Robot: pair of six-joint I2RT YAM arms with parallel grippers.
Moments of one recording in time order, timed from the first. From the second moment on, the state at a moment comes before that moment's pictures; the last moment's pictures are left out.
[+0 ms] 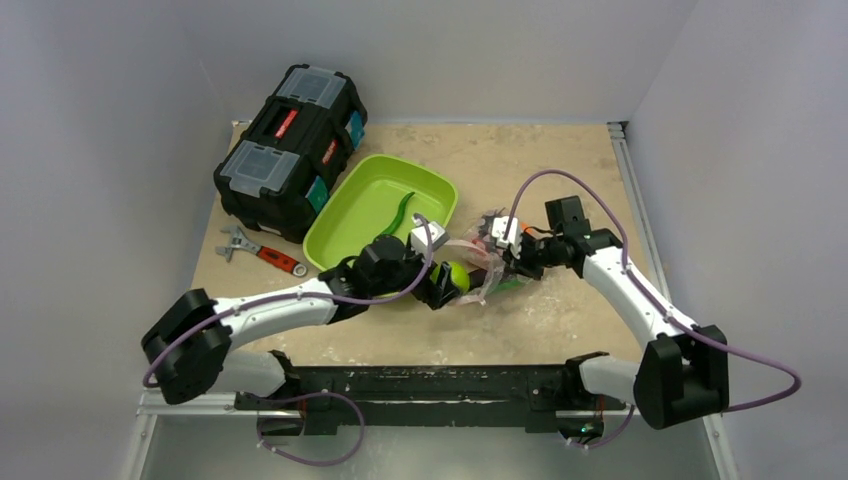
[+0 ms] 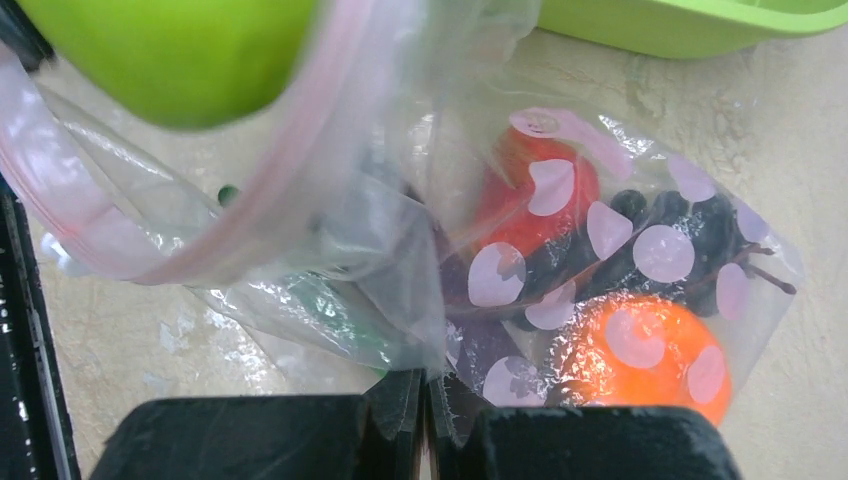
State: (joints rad) left arm -0.93 1.36 0.70 0.23 0.17 -0.29; right arm 0.23 1.20 0.83 -0.66 -0.62 -0.97
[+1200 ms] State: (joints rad) left arm -0.73 1.12 0.69 -0.27 -0.35 -0.50; right arm 0.23 1.26 0.84 -0.74 -0.62 -1.03
